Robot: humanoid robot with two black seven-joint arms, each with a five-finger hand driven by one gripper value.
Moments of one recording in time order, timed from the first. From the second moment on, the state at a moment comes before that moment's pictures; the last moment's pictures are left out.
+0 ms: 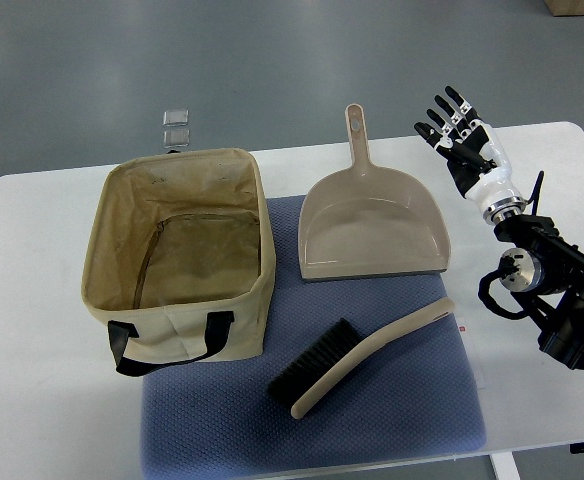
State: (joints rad) left arm 0.01 0.00 -0.15 -0.14 -0.06 -0.02 0.10; right arm 0.64 -0.16 0.89 0.65 -0.36 0.19 0.53
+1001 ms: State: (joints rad) left arm 0.01 0.00 -0.15 -0.14 -0.06 -0.03 0.10; right arm 0.71 -0.20 0.86 0.65 -0.37 0.14 0.51
